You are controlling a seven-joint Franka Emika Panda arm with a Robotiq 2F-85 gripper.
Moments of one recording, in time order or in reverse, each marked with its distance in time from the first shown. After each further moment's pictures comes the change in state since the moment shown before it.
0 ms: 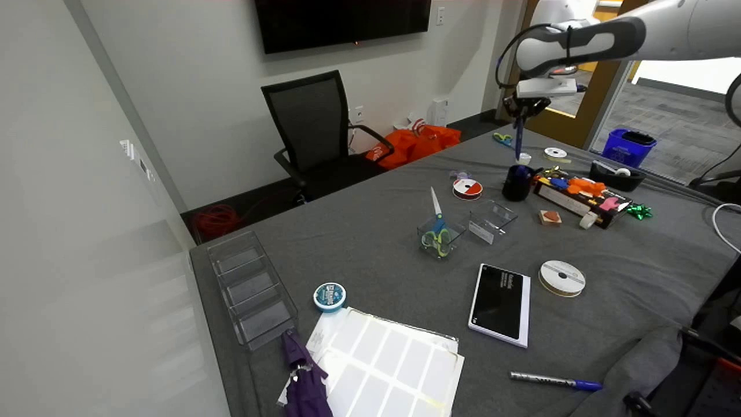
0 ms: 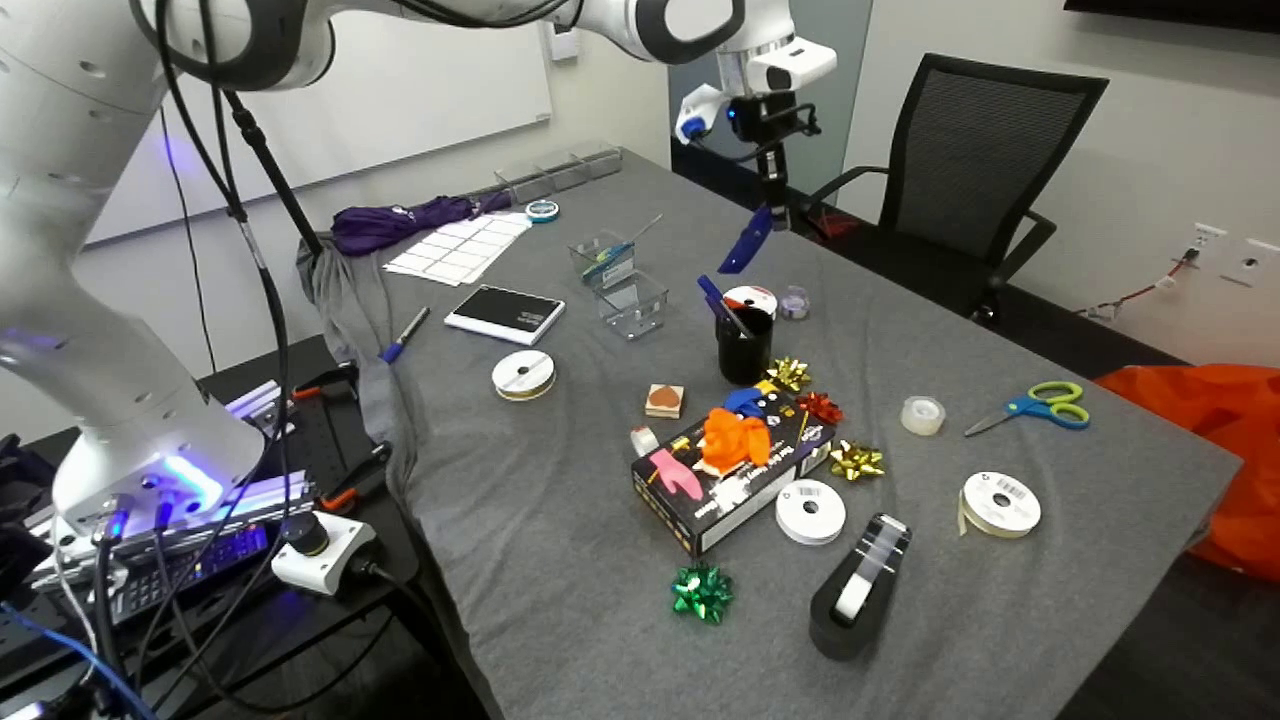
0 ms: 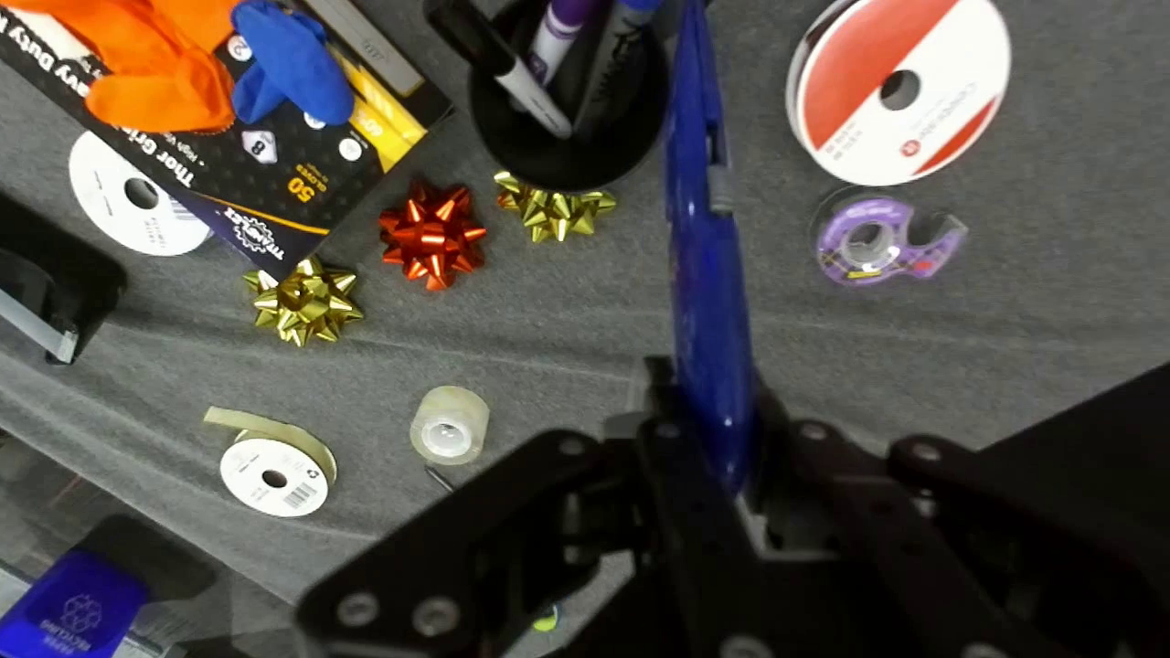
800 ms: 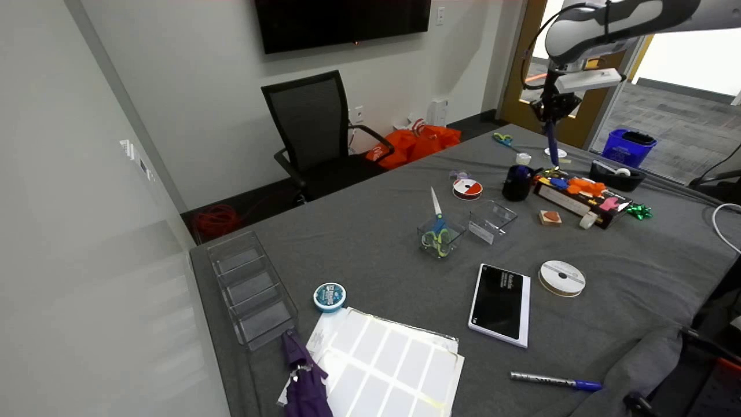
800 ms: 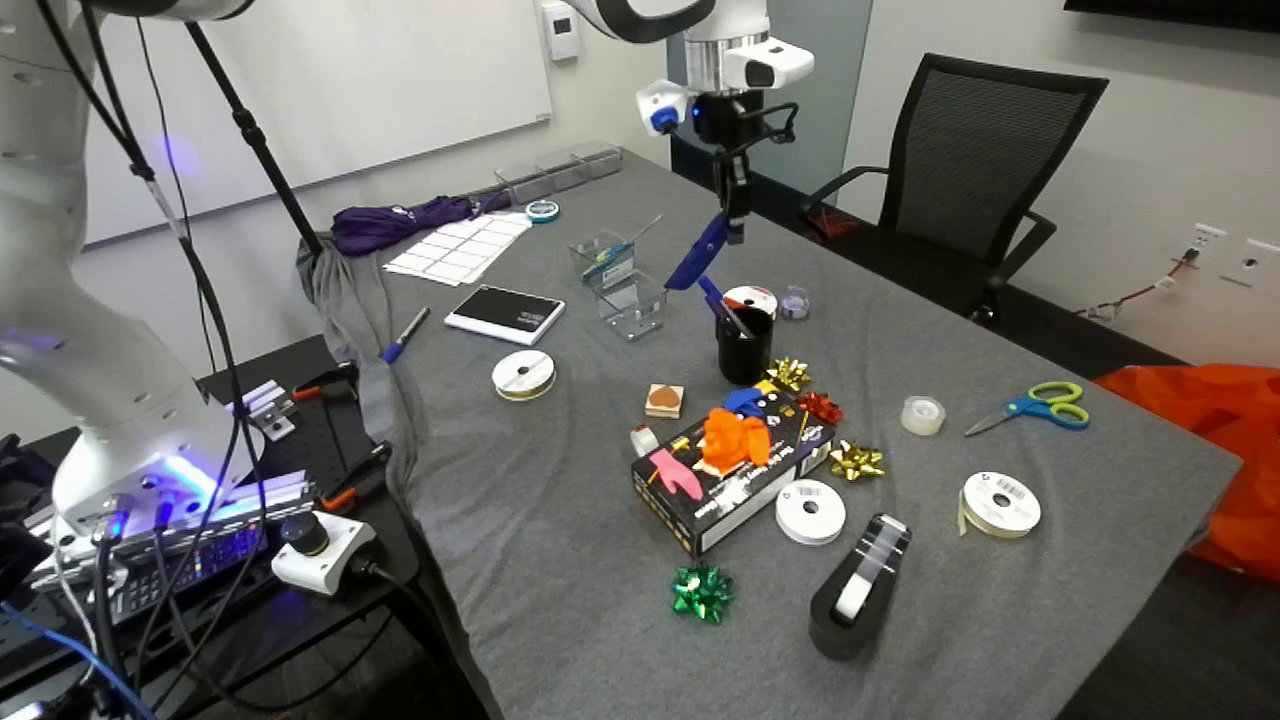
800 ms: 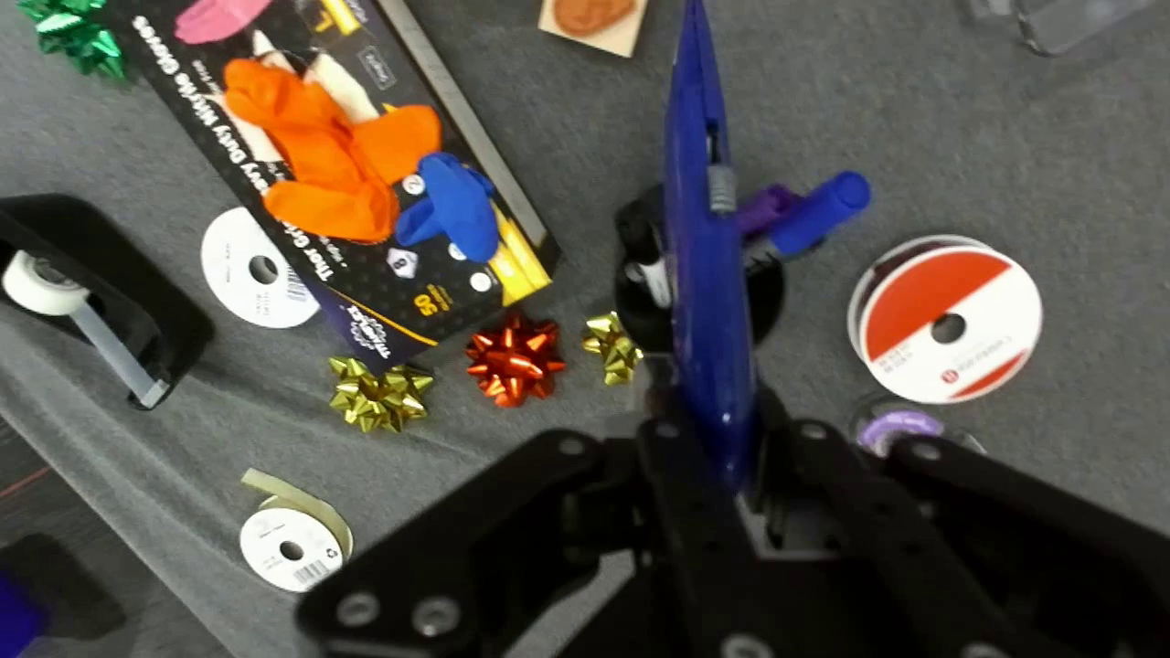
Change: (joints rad) arm -0.013 -0.228 0.009 -0.316 -0.029 -0.051 -0.259
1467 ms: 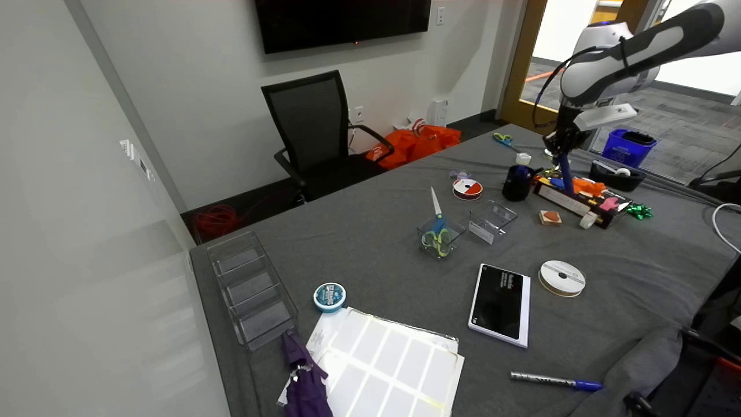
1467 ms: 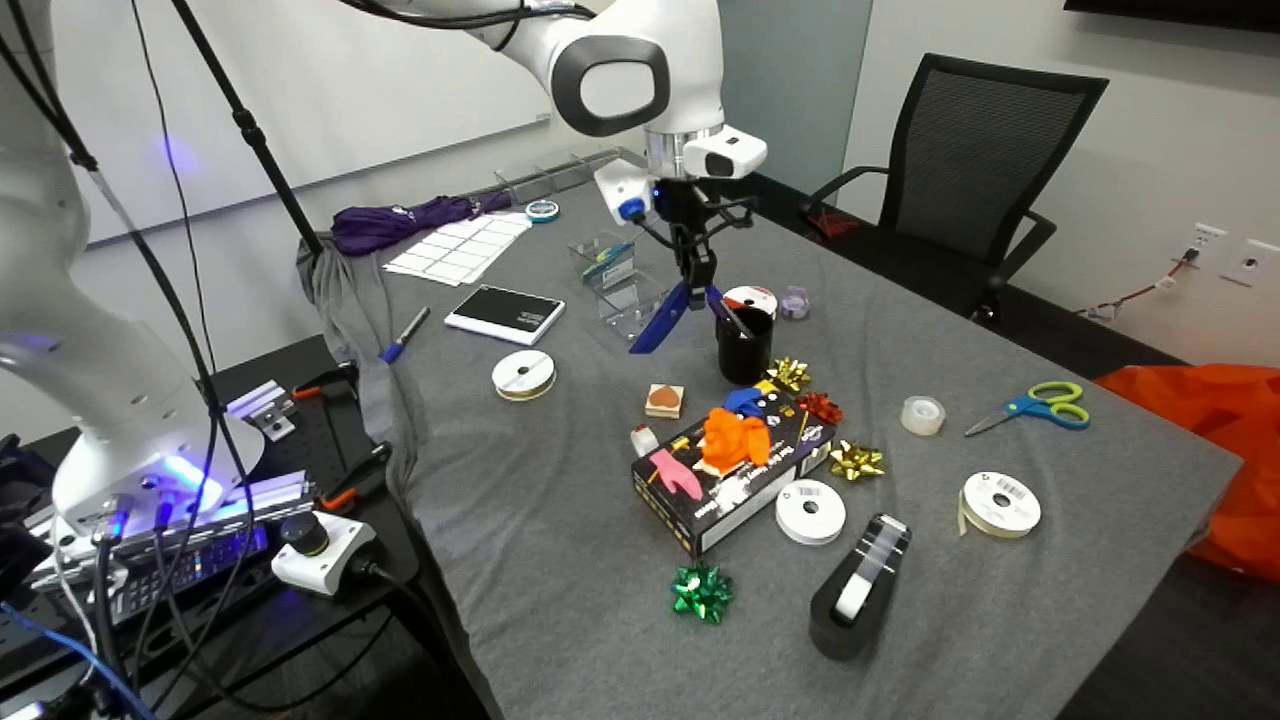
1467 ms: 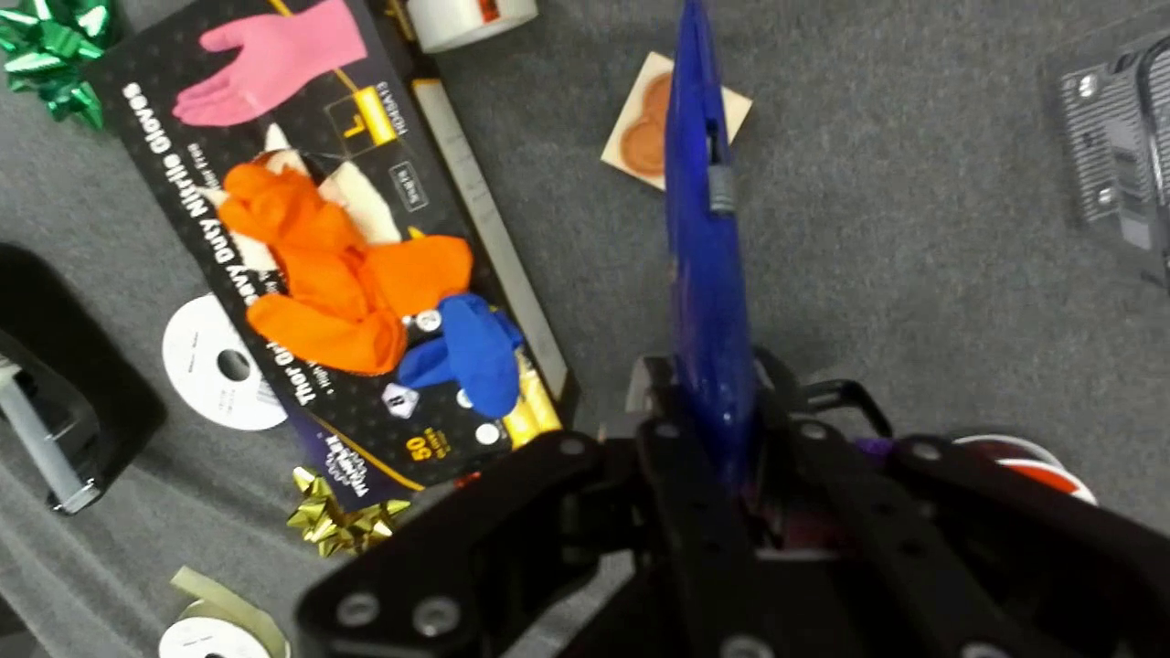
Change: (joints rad) arm -0.045 -0.116 0.063 -0.379 -0.055 0.256 -0.121
